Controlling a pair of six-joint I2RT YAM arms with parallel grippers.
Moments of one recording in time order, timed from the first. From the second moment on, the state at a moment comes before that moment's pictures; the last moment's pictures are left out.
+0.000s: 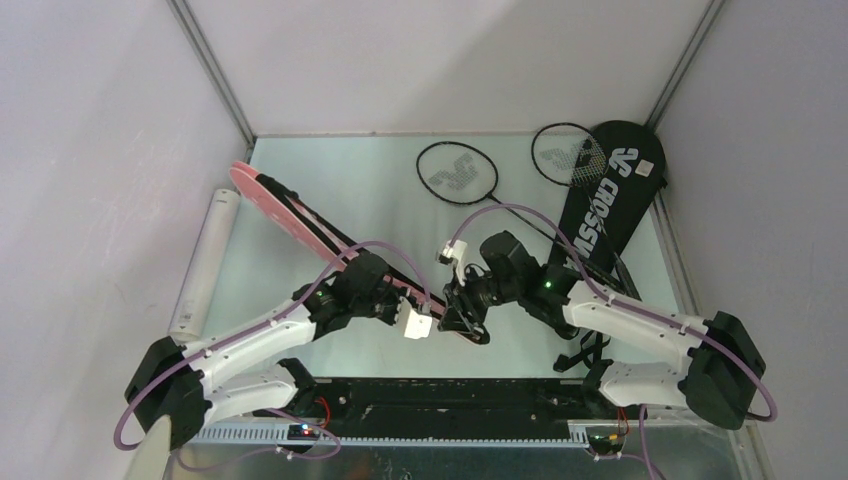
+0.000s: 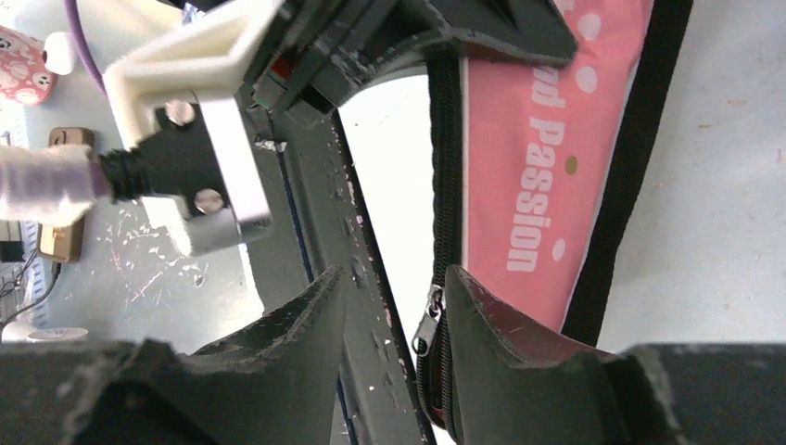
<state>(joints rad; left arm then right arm) -0.79 1.05 0.58 -0.33 0.26 1.16 0.89 1.21 0.80 -0.24 -0.54 0.15</state>
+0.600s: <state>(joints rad) -0.79 1.05 0.58 -0.35 0.26 1.17 0.92 1.26 0.82 -0.33 -0.44 0.11</state>
